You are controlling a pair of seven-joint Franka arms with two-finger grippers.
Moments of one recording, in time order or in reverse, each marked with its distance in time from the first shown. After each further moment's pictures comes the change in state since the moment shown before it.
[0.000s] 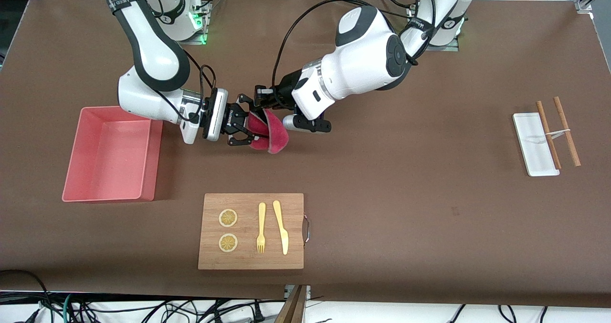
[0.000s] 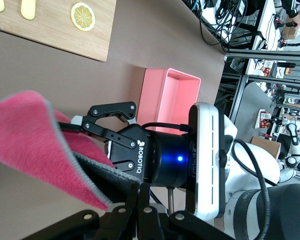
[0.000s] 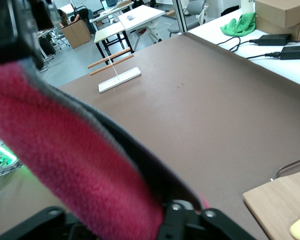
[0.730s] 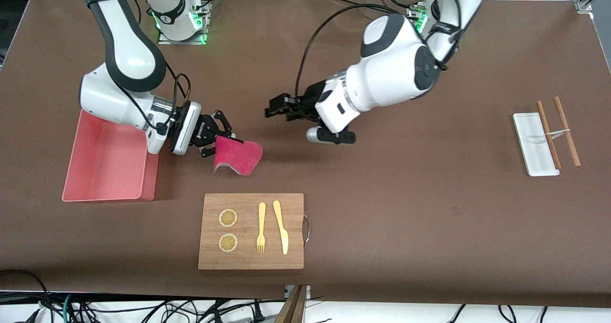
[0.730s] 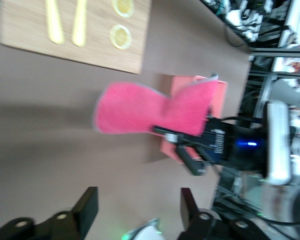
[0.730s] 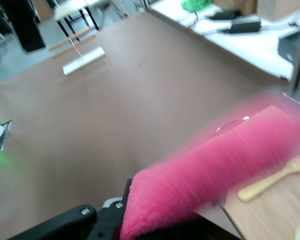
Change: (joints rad) left arm 0.123 -0.044 0.014 -0.001 0.149 -0.216 0.016; right arm -0.015 -0.051 -0.109 0.030 -0.285 0.002 0.285
